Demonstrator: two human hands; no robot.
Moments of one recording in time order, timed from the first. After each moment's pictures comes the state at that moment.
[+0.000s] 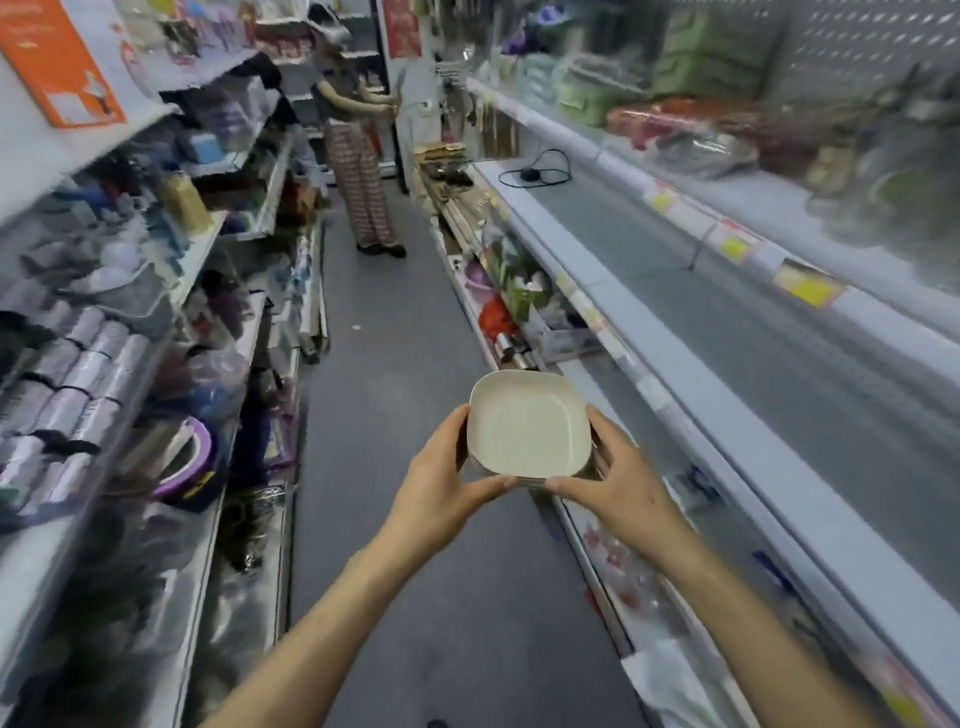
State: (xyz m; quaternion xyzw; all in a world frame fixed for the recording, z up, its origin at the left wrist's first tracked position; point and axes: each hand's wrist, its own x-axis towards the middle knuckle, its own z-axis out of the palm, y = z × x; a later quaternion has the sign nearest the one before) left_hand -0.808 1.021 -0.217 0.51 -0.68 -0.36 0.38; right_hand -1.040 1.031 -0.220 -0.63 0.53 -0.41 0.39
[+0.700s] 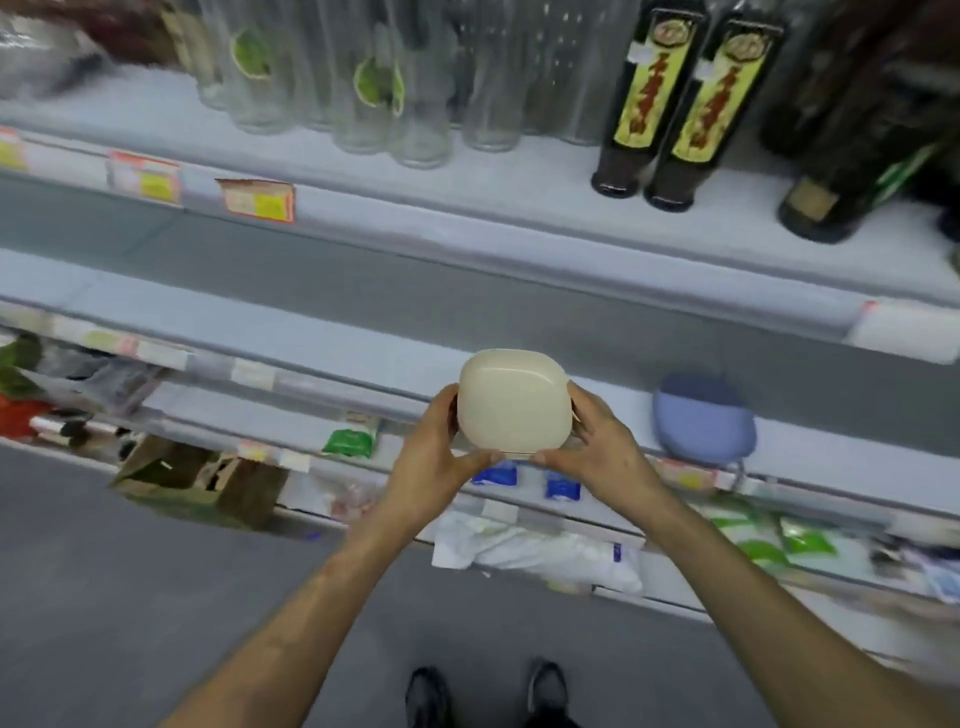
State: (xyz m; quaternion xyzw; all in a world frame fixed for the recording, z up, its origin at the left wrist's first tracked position) left_hand -1.126 1.014 -0.306 0.14 -0.83 -0.53 0.11; right_hand -1.243 1.223 -0.285 -0.25 0.83 -0.47 0.19
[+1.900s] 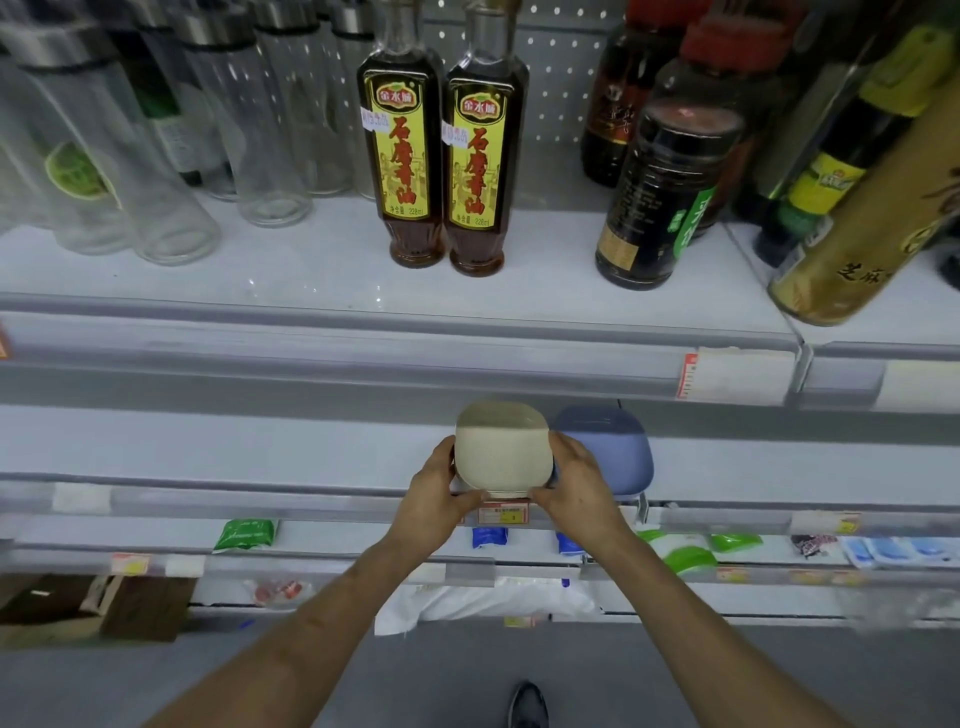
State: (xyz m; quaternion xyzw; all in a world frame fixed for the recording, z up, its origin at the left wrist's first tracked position) left_hand -1.282 1.105 -0.368 0.11 -0.86 -0.50 -0.02; right_hand -1.346 1.313 -0.346 -0.15 0.92 -0.36 0.09
